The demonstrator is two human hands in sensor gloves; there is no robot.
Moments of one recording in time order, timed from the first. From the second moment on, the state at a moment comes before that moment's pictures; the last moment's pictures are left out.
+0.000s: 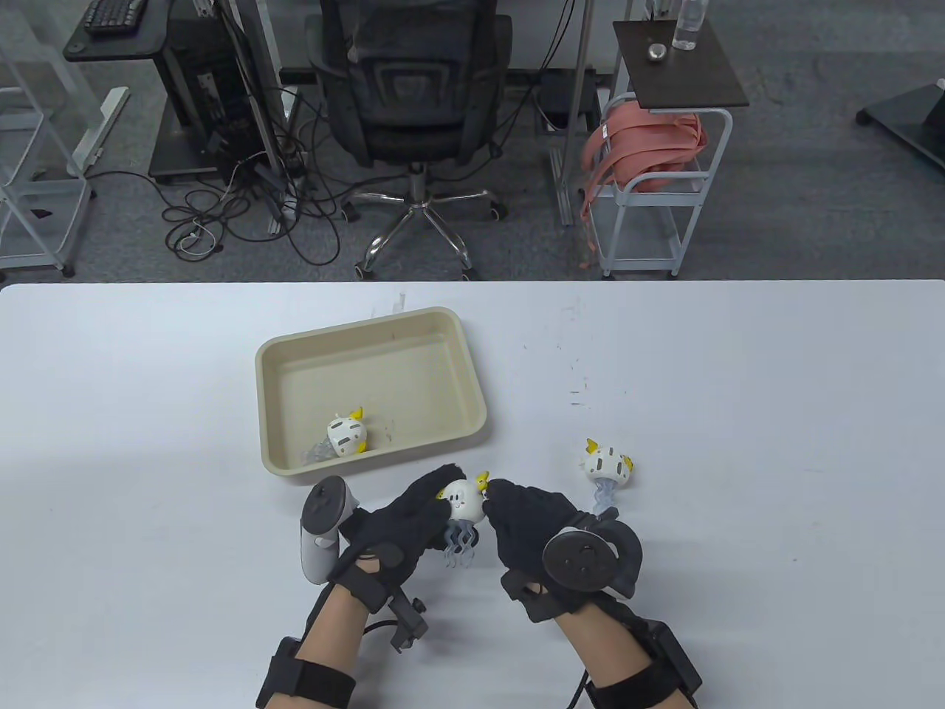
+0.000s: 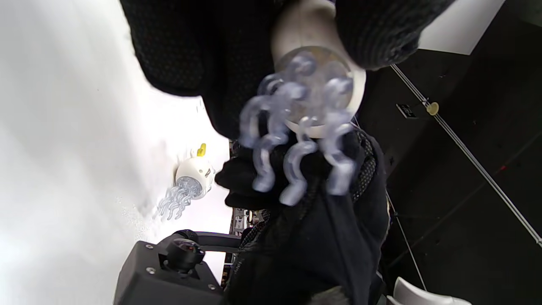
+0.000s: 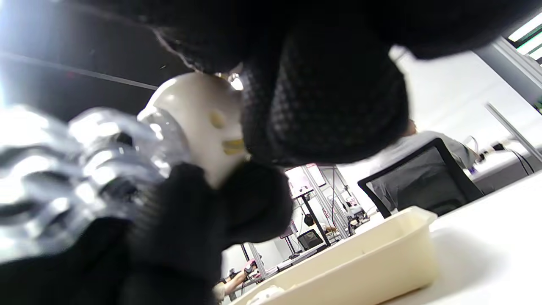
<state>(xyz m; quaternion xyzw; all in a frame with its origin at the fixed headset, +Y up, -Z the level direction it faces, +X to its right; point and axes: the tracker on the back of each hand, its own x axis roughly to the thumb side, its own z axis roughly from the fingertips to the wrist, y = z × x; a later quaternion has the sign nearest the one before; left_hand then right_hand) -0.155 -0.769 -0.295 -0.17 -0.20 0.71 0.65 0.079 -0.700 -0.266 0.24 -0.21 0.87 0.37</state>
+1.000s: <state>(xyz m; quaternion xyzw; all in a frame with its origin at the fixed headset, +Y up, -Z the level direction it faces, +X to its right) -0.153 -0.739 -0.285 -0.03 -0.27 0.54 0.79 0.103 -0.742 -0.292 0.05 0.11 0.73 0.67</state>
